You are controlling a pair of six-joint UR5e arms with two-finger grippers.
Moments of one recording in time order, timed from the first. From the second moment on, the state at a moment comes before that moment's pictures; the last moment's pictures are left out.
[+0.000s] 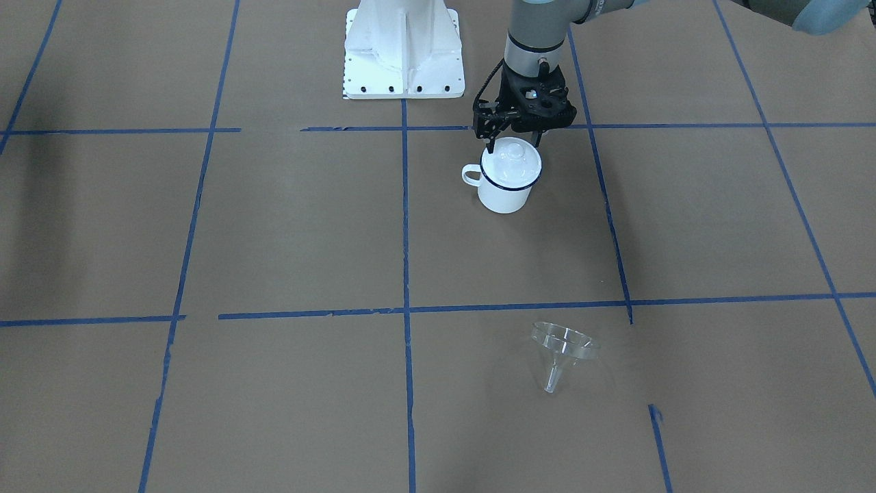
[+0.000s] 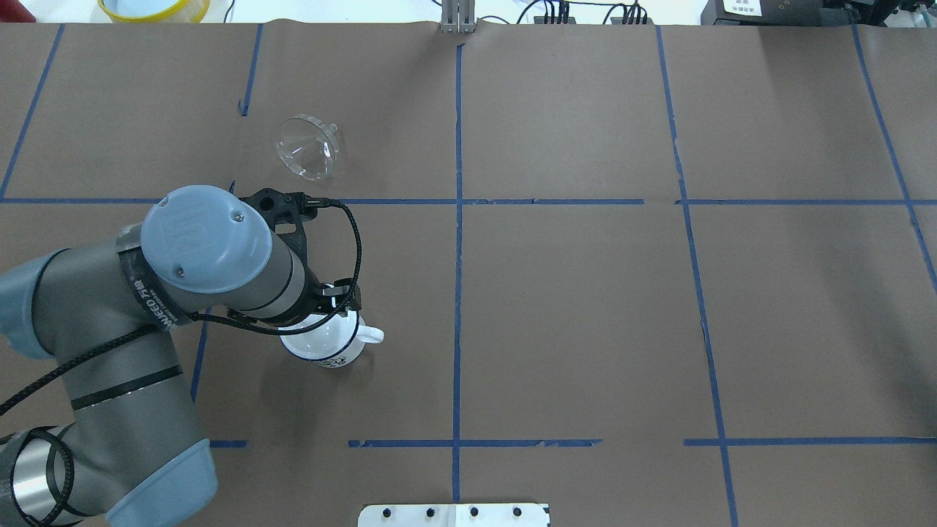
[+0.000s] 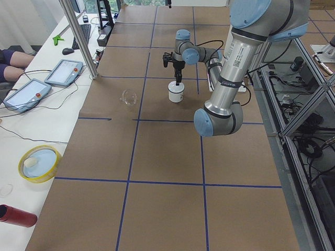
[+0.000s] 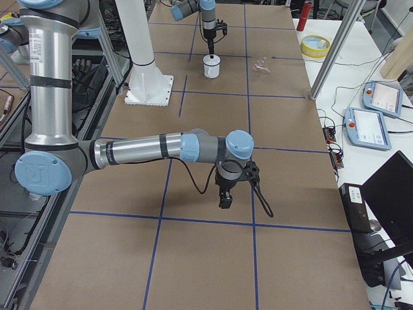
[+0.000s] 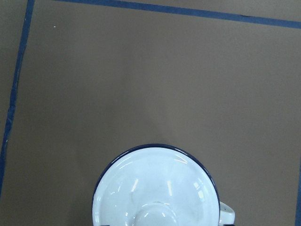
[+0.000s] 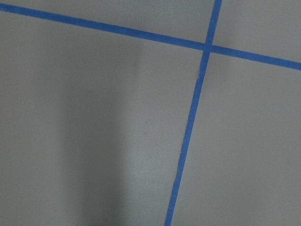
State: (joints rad) left arm -0.49 -2.05 -2.06 -1.36 -1.81 -1.34; right arm 1.45 -1.63 1.79 -1.79 2.31 -0.13
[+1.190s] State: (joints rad) left arm -0.49 -2.05 -2.04 -1.36 -1.82 -1.34; right arm 1.45 -1.63 1.79 -1.79 2.31 -0.13
